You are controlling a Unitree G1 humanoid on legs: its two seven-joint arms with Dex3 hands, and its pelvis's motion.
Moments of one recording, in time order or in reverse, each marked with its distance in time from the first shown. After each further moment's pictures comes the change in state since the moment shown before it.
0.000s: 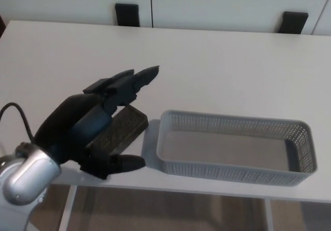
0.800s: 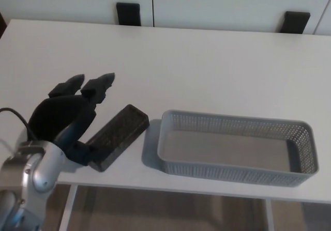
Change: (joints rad) left_arm -0.088 -0.028 -0.111 0.276 0.371 0.231 0.231; right_arm -0.004 -0.043 0.042 0.000 -0.037 0.000 0.008
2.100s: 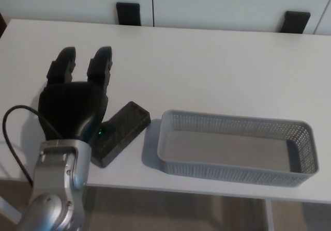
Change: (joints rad) left_arm -0.024 -0.144 -0.084 -0.122 0.333 0.253 0.117; right_arm -0.019 -0.075 0.063 0.012 -0.059 -0.045 0.033
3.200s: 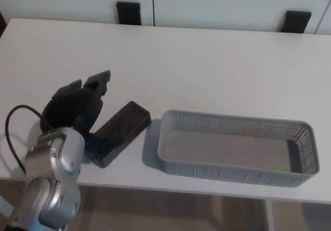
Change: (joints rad) left_arm -0.053 -0.037 0.105 0.137 -0.253 0.010 -0.251; right_arm -0.013 -0.029 0.044 0.023 -0.047 -0.032 0.019
